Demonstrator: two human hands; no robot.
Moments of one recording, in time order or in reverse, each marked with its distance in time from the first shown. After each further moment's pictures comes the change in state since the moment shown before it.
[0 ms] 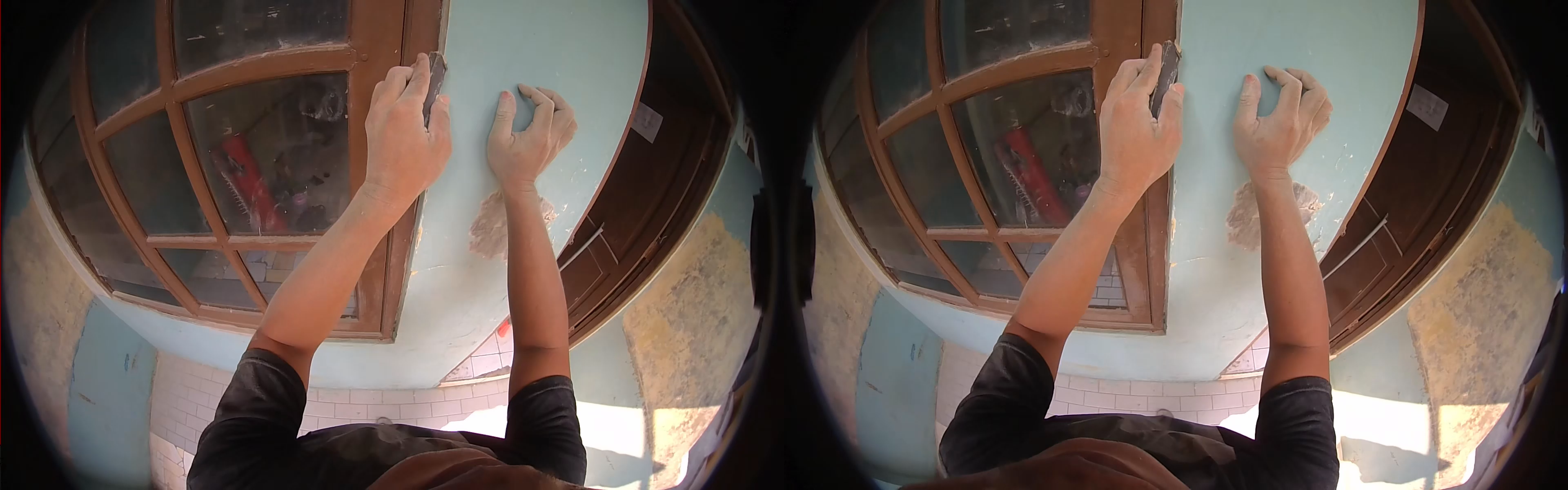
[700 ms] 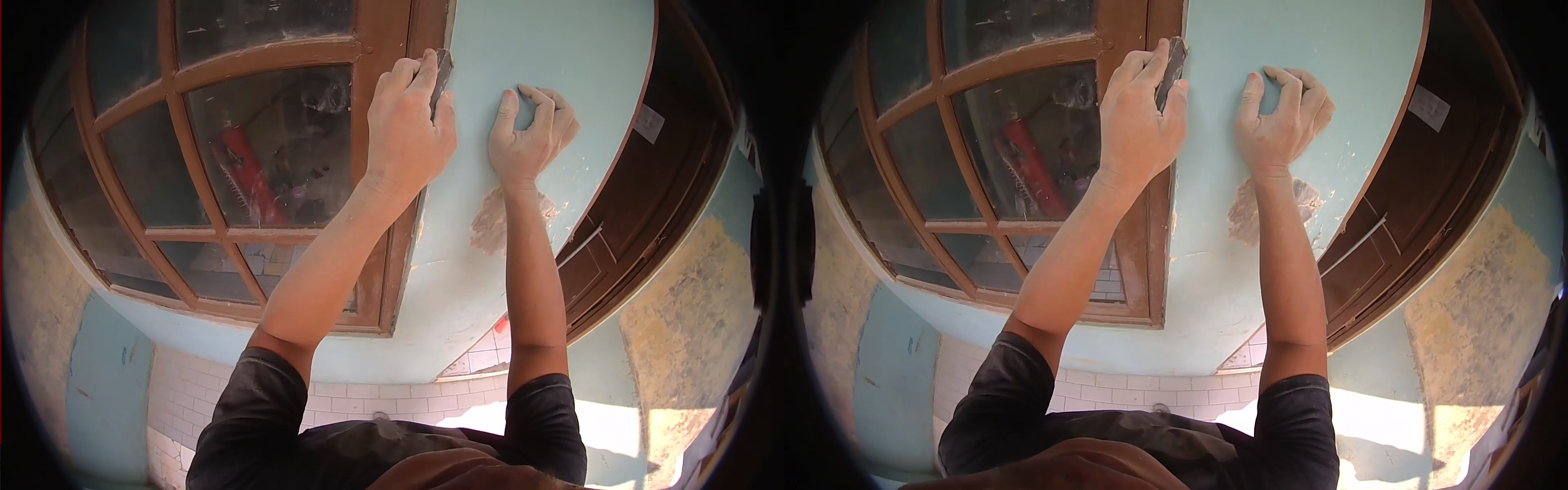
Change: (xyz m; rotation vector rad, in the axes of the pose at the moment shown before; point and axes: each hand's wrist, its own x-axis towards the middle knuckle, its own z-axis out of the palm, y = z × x) left_hand 0.001 0.003 -0.006 0.052 -0.022 0.056; right_hand -0.003 -0.002 0.002 0.024 0.034 -0.017
